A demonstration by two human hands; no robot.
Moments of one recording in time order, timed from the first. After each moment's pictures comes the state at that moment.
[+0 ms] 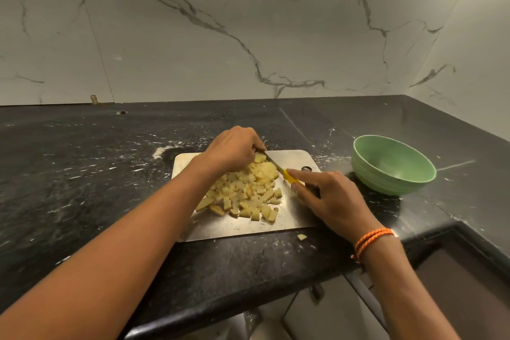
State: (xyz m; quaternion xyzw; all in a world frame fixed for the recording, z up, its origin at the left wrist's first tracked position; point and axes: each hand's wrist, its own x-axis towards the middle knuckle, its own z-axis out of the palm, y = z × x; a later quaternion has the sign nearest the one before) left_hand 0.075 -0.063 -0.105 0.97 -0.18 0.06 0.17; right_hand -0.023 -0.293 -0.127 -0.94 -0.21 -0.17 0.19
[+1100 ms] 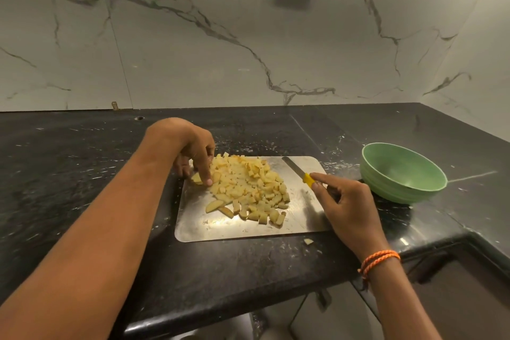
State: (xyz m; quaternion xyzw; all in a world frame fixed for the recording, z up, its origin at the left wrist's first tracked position) left_hand 0.066 0.028 -0.050 0.94 0.00 -0.29 0.15; right_hand -0.037 -0.292 -0.136 -0.90 -0.14 -0.25 0.34
